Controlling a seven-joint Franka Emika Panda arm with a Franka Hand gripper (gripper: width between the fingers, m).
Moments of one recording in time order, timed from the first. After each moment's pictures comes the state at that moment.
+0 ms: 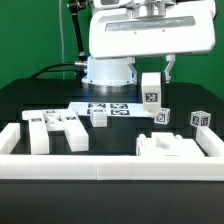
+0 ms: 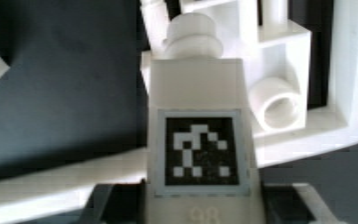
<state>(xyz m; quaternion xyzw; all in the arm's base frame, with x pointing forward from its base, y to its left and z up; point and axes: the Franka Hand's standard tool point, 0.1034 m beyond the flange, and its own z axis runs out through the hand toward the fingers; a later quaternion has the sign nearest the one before) 0.579 0.047 0.131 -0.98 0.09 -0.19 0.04</state>
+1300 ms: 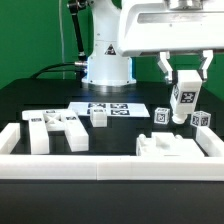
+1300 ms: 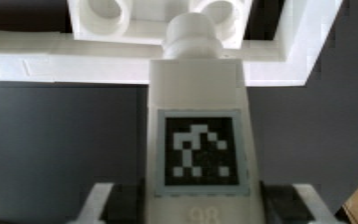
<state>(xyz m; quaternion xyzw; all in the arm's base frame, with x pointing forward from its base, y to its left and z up) 0.629 0.075 0.141 -0.98 -0.03 -0.21 0.02</state>
